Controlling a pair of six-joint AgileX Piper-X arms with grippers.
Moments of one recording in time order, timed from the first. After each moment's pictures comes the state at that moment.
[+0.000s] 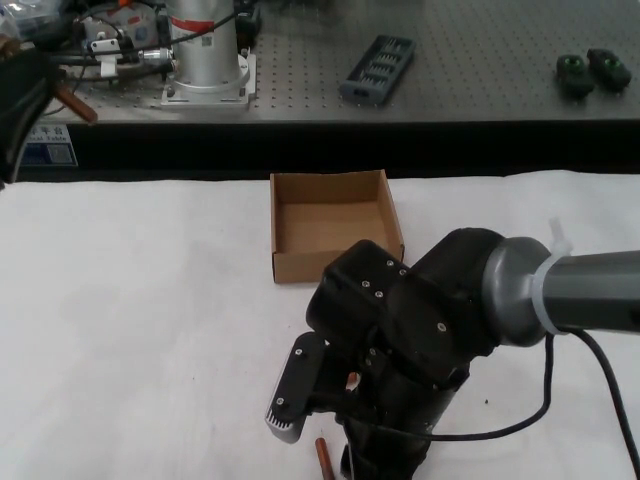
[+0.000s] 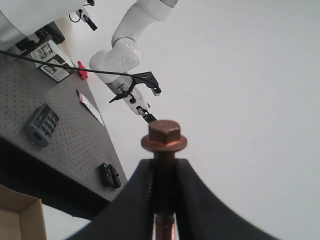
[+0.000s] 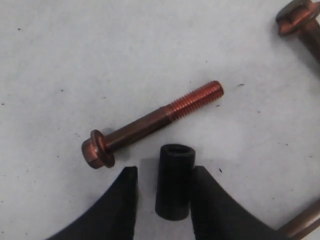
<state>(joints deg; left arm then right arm) -5.7 59.8 -25.6 -41.0 23.1 -64.5 54.7 102.5 -61.0 45.3 -3.2 -24.1</state>
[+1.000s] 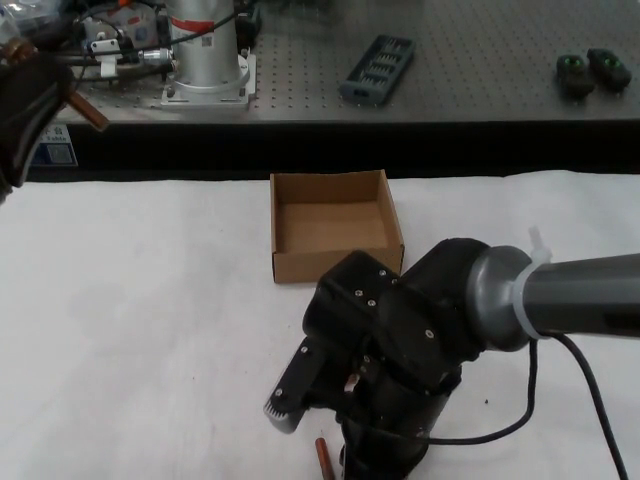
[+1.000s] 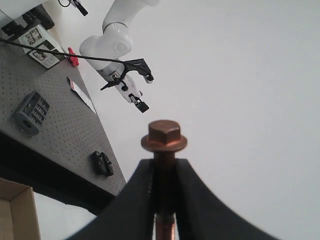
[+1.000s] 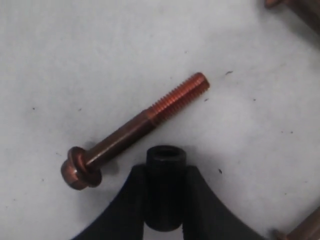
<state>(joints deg) -5.7 59.8 -25.6 -40.5 25.8 -63.2 53.6 104.8 -61.1 43.2 -4.3 -13.4</state>
